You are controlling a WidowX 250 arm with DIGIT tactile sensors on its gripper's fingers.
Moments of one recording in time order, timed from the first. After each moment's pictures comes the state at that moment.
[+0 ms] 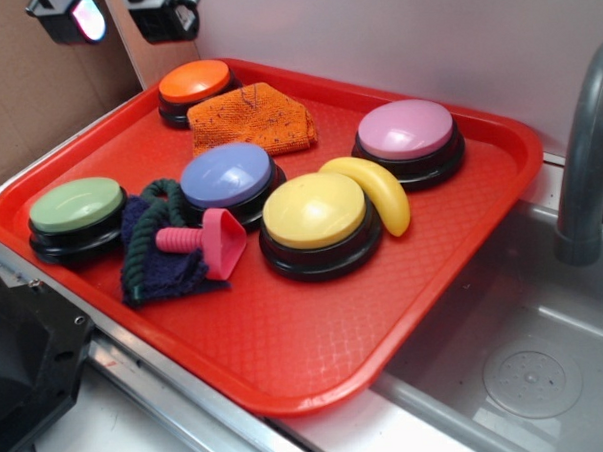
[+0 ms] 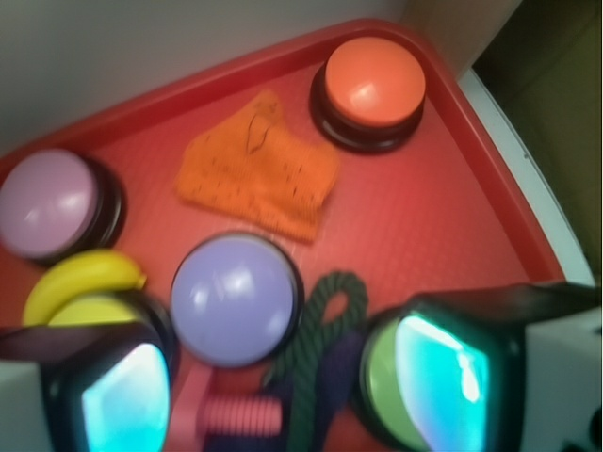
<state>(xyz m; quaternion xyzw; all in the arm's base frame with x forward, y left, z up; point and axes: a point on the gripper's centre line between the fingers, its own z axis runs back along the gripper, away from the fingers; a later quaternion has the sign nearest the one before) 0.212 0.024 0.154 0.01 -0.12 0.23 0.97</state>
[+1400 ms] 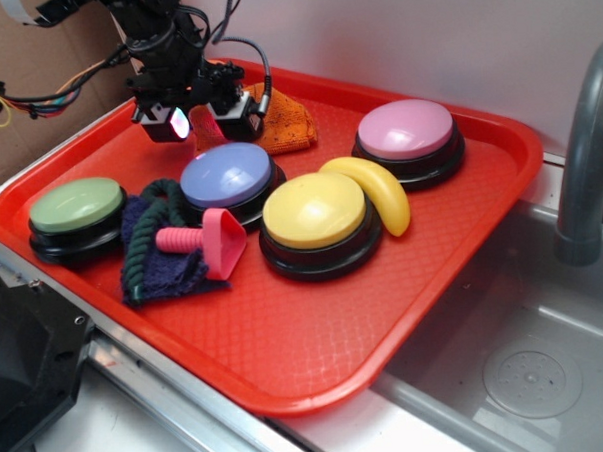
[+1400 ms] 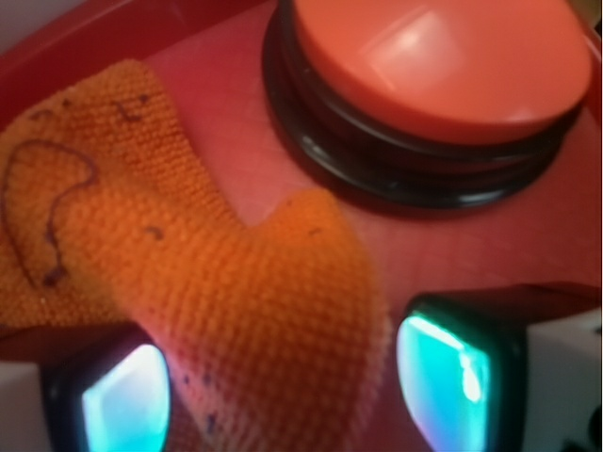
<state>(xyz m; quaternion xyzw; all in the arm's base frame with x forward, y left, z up) 0.274 0.073 0.026 -0.01 -0.13 0.24 0.96</state>
